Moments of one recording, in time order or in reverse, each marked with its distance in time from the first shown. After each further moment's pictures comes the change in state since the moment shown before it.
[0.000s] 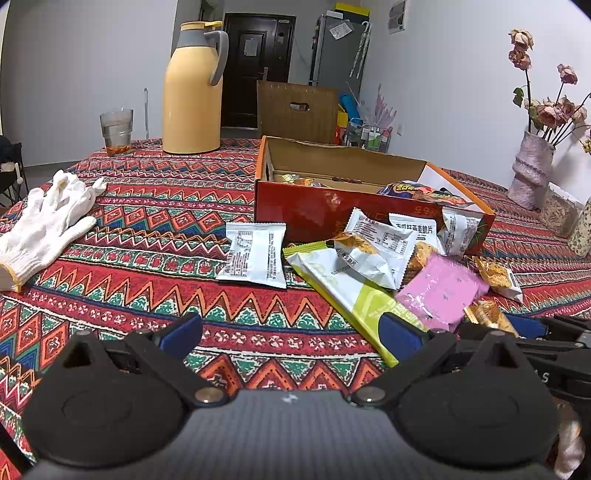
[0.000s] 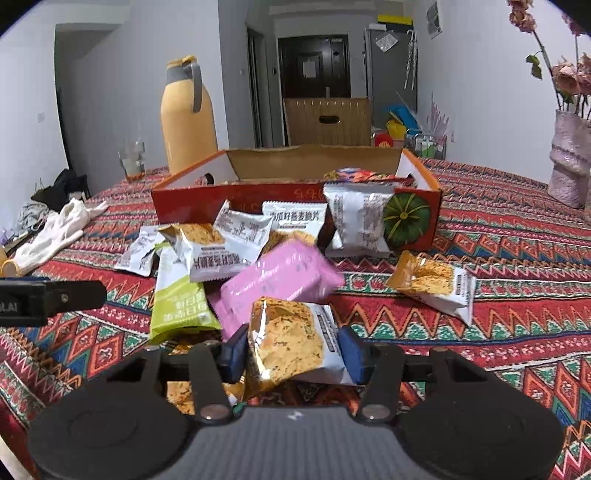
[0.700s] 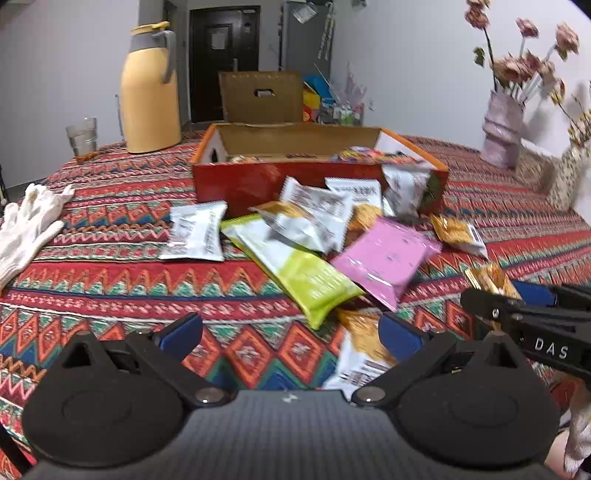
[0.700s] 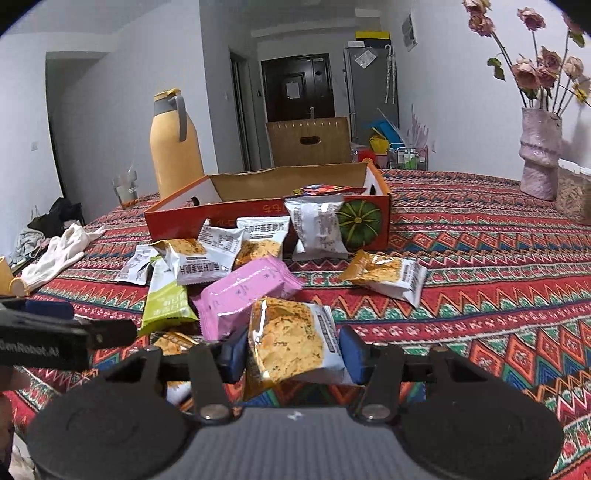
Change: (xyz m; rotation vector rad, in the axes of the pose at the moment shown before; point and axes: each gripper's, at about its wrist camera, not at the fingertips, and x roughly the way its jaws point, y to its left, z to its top) left arm -0.006 -0.058 -0.020 0.119 0.055 -0.028; right arm -0.043 -0.029 -0.023 0.060 -0.074 -0.012
